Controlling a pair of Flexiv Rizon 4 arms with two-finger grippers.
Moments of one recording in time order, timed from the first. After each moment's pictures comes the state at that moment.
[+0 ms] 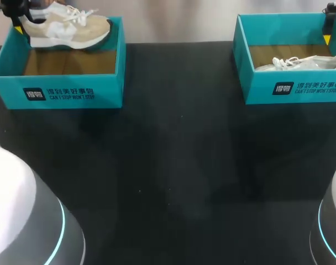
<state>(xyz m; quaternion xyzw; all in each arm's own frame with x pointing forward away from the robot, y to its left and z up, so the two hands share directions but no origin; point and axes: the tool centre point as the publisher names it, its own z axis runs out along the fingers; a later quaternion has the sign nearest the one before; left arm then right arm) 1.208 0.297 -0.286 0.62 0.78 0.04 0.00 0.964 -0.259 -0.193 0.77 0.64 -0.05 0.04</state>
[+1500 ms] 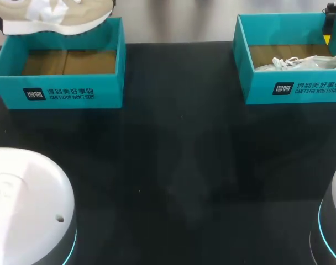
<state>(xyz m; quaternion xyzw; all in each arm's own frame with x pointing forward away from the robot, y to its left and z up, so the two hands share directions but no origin) 0.972 0.241 -0.083 0.60 0.80 0.05 -0.03 0.964 -0.259 -0.193 0.77 0.64 -0.05 0.04</state>
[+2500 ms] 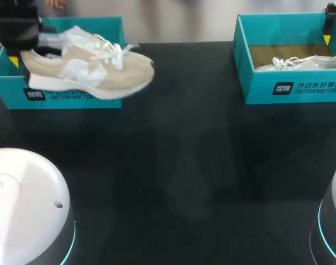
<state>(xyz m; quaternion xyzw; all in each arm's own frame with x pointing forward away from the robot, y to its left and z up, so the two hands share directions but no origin) 0.809 0.135 -0.112 0.61 0.78 0.12 -0.06 0.964 -0.259 -0.193 0.77 0.64 -0.05 0.04</state>
